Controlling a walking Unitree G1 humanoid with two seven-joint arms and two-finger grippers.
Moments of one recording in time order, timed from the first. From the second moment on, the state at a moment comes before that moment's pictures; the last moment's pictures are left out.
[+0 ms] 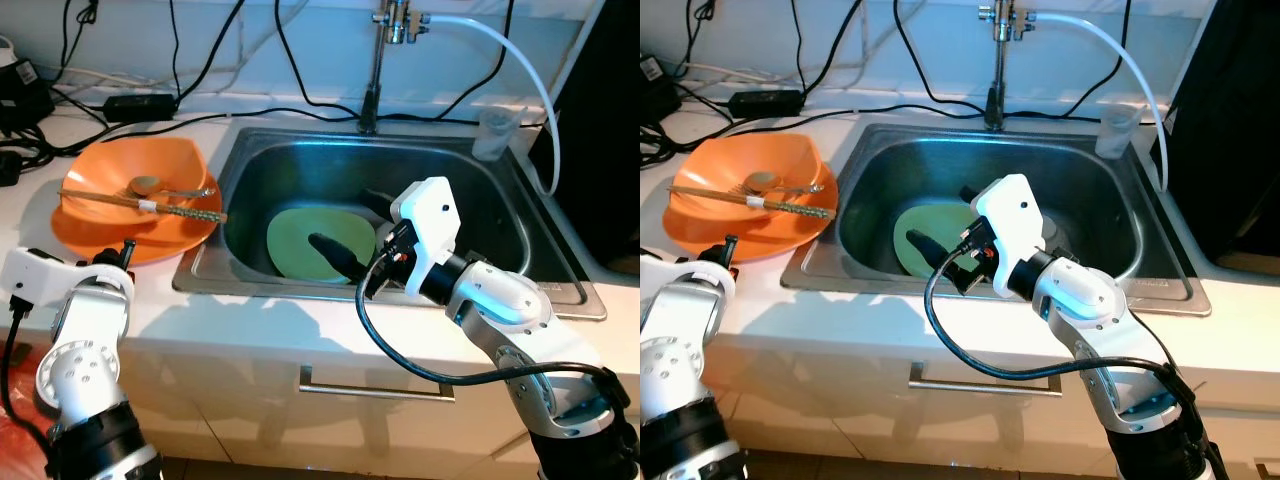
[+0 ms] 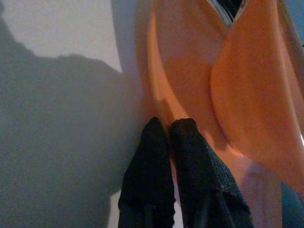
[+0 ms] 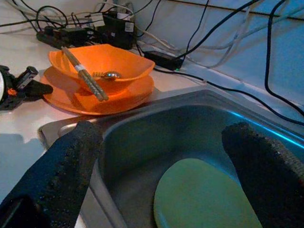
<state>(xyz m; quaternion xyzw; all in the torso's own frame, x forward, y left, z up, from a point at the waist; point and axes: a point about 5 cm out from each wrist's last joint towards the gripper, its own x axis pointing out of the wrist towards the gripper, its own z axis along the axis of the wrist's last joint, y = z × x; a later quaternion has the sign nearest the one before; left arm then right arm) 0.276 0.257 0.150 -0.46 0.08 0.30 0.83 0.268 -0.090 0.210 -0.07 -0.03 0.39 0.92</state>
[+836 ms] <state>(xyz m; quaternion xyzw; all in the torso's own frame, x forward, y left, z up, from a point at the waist) 0.252 0.243 0.153 -0.44 0.11 0.27 0.85 0.272 -0.085 0.211 -0.07 -0.04 0.40 0.91</state>
